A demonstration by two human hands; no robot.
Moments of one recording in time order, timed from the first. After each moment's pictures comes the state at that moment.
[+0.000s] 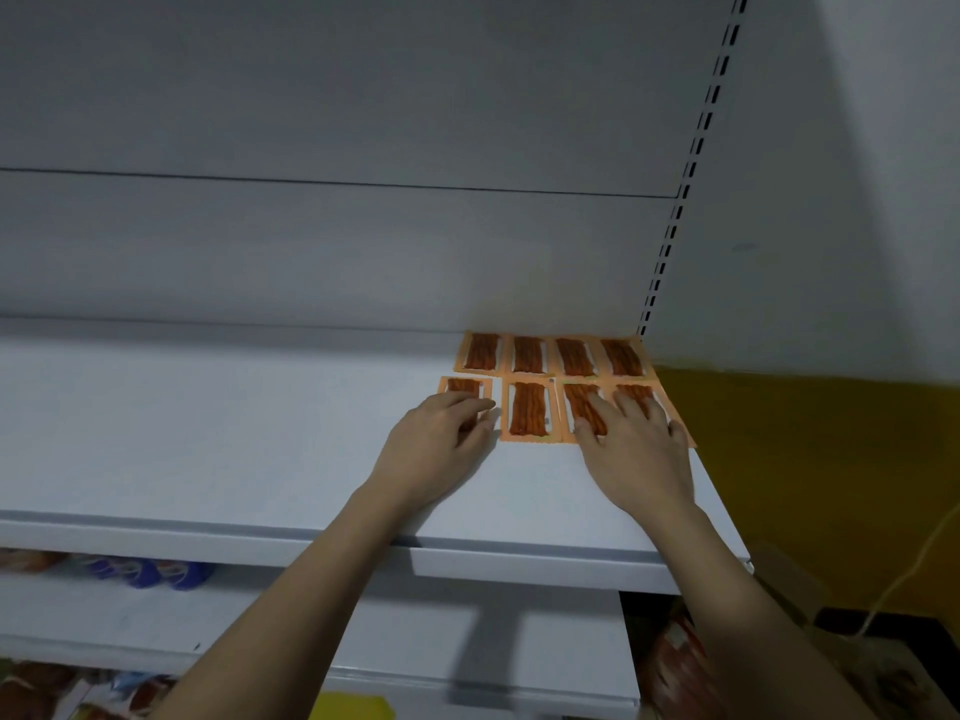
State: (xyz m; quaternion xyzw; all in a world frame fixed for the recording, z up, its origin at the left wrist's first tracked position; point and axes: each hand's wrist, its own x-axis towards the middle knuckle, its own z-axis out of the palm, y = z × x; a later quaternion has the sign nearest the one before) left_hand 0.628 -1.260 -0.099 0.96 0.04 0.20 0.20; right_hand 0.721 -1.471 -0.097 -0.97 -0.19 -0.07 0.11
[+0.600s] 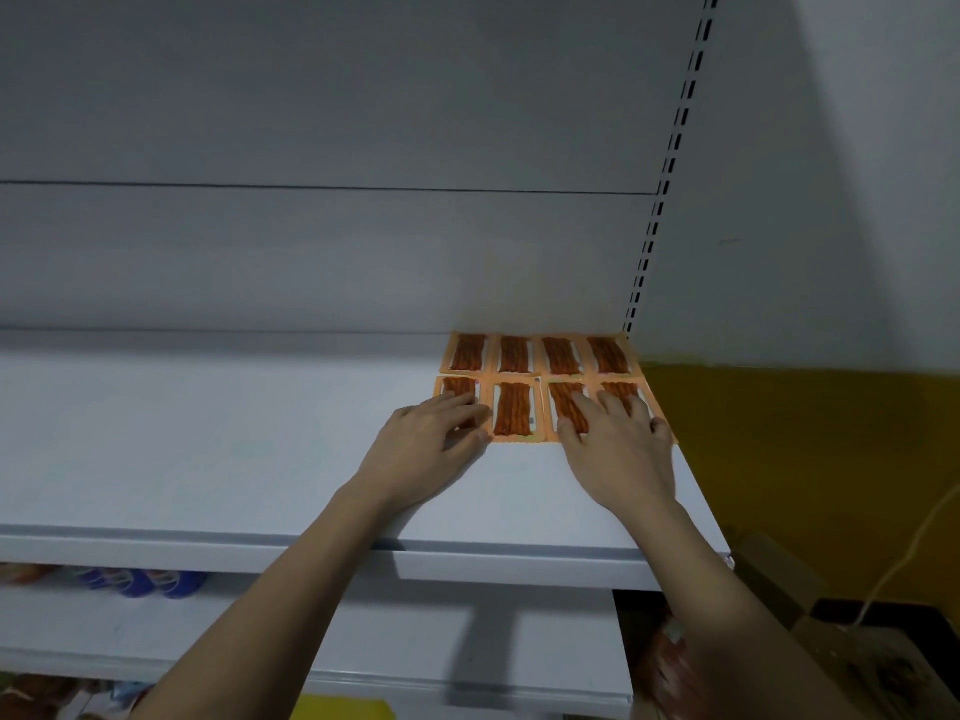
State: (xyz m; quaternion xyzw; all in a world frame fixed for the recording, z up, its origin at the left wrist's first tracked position) left_hand 0.631 -1.259 -0.097 0.98 0.01 0.14 0.16; right_hand 0.720 -1.471 -0.095 -0.97 -0.19 -0.07 0.10
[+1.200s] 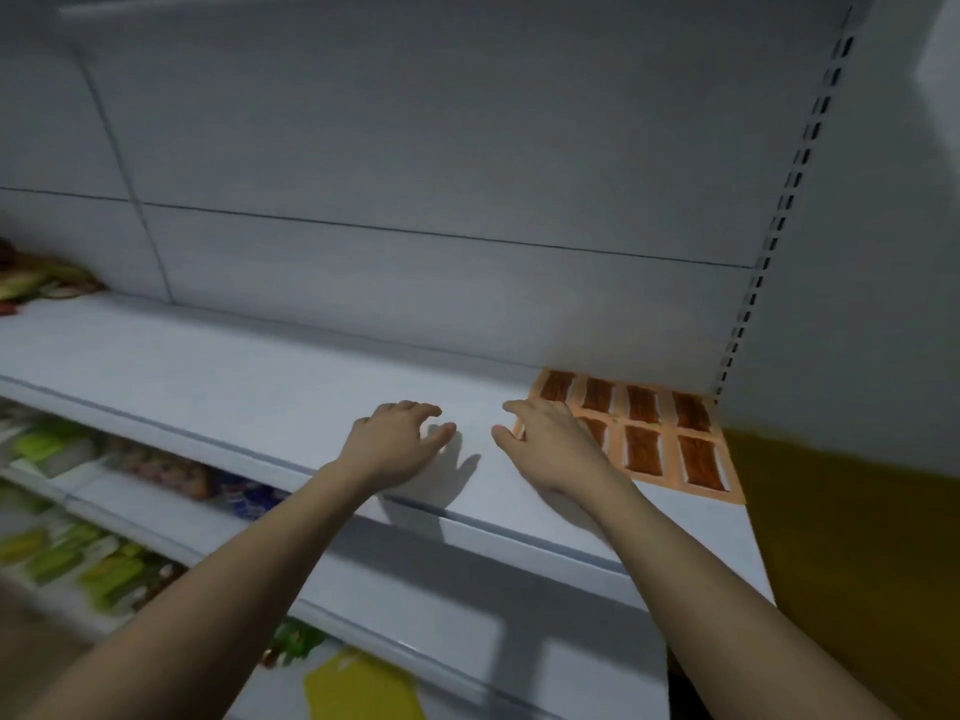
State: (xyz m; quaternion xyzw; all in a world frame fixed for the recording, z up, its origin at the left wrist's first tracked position) left_hand 0.539 -1.220 -0.052 0.95 0.29 0.08 0.12; right_hand 0.667 -1.386 -0.039 -0.88 -0.45 0.03 0.18
